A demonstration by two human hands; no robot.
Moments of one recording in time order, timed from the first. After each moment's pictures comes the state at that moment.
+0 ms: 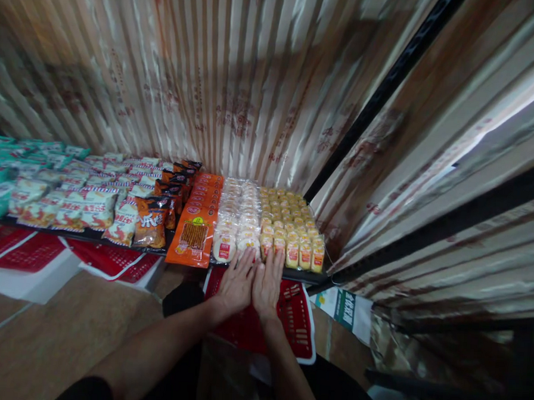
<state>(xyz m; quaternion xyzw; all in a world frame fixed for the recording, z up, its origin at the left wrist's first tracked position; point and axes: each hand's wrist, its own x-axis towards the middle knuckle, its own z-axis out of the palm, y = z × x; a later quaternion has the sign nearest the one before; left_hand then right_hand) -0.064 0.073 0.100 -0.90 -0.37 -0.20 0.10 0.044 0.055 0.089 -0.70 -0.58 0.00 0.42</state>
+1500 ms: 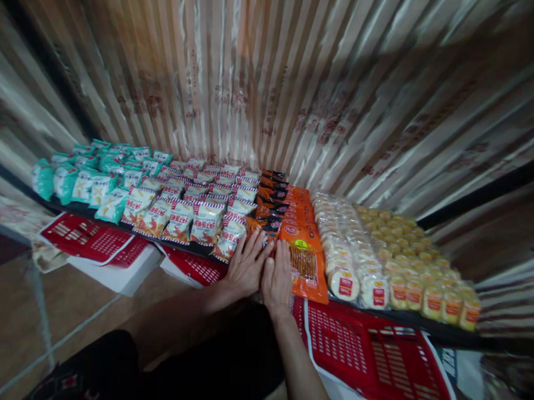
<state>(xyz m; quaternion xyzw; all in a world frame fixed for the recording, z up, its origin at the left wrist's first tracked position) -0.361 0.173 0.130 -0.85 -0.45 -0.26 0.06 -0.253 0.149 0.124 -0.63 -0.65 0.03 0.44</state>
